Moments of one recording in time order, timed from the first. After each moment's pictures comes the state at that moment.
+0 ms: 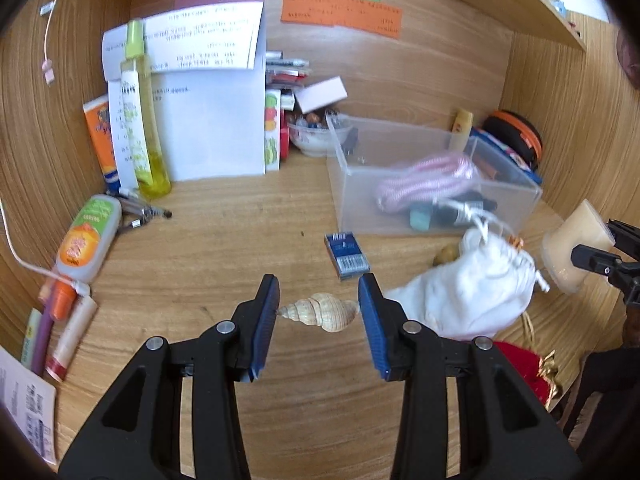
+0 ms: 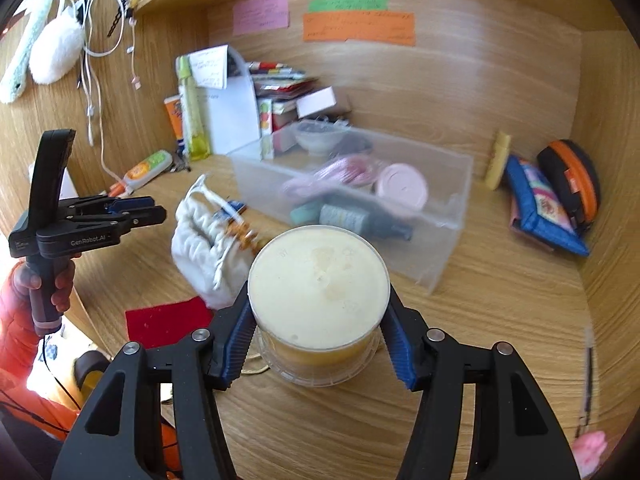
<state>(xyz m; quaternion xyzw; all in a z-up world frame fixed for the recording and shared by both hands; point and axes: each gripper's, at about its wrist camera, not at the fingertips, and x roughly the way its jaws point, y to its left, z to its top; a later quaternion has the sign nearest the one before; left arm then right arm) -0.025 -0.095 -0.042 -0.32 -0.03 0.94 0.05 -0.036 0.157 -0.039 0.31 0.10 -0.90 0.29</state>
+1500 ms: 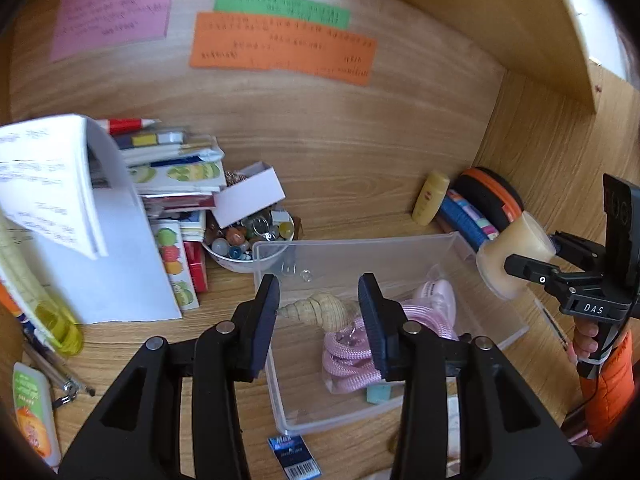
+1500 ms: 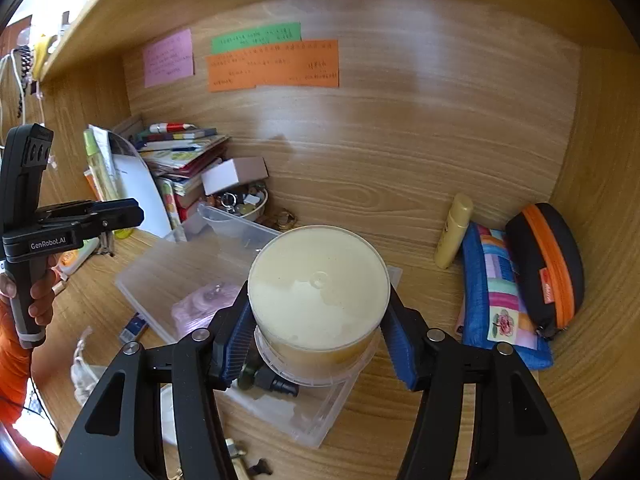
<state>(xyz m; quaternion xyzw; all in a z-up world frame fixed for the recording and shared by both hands) -0.191 -0.066 0.020 -0.32 -0.05 0.93 0.15 -0.191 0.166 0.017 0.31 0.08 -0.92 0.24</state>
